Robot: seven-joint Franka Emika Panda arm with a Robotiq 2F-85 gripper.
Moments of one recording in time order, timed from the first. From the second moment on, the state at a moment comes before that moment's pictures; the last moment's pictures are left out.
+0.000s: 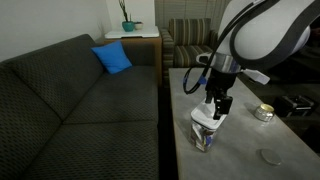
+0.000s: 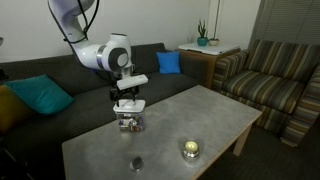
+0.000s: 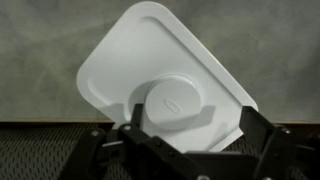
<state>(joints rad) 0.13 1.09 0.21 -1.61 -0.29 2.70 -0.94</state>
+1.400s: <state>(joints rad) 0.22 0.97 0.07 -1.77 -0.44 2.89 -0.57</state>
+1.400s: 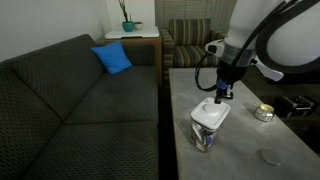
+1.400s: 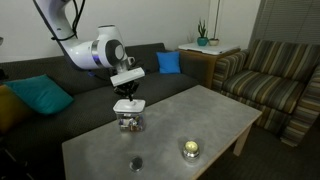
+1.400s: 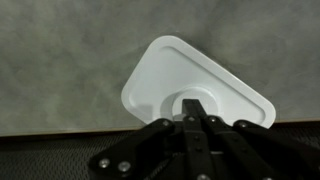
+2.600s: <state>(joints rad) 0.11 1.05 0.19 -1.73 -0.43 3.03 -0.50</state>
